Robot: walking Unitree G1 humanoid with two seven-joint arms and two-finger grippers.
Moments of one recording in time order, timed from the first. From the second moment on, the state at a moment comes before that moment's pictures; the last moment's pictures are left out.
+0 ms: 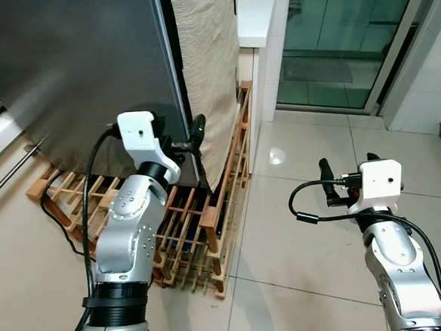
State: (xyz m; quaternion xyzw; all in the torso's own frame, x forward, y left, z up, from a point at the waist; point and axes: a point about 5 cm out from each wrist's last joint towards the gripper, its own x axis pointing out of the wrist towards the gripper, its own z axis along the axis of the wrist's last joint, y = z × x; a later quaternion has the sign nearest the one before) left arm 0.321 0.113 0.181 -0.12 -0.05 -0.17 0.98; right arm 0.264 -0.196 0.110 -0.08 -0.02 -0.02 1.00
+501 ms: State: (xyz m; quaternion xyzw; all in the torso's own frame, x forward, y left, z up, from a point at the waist) left arm 0.337 0.084 0.191 -0.12 -0.05 -0.20 0.97; right arm 0.263 -0.197 0.109 -0.08 -0.02 -0.02 1.00
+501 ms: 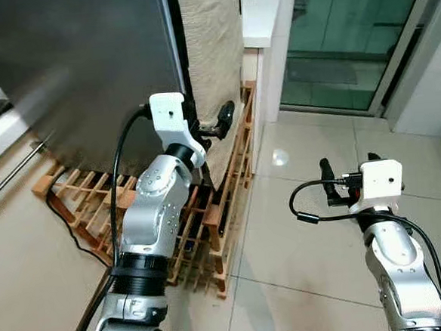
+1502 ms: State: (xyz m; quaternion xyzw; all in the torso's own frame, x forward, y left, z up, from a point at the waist) left arm 0.346 0.095 0.187 -0.14 -0.05 -0.15 0.98; right arm 0.257 -0.199 0.102 -0.08 0.00 -0.03 1.00
